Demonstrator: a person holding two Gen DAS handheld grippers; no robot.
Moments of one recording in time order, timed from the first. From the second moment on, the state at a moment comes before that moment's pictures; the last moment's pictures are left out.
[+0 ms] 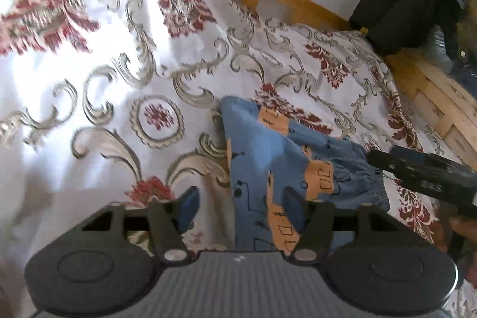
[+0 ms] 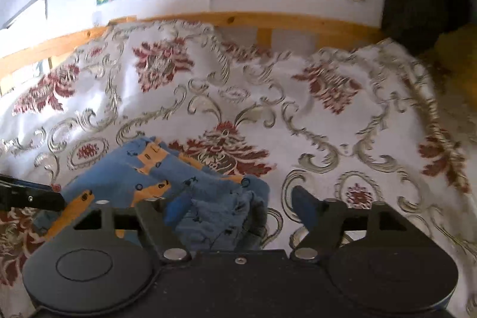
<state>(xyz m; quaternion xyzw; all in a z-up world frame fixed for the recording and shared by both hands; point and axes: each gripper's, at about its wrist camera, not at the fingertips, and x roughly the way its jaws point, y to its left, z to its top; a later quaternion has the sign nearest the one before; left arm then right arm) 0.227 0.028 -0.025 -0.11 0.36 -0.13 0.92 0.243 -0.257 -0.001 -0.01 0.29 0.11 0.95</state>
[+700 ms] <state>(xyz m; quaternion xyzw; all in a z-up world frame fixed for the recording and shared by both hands) 0.098 0.021 0.034 -0.06 0.30 -0.04 0.95 0.053 -0.228 0.055 0.01 0.21 0.02 0.98</state>
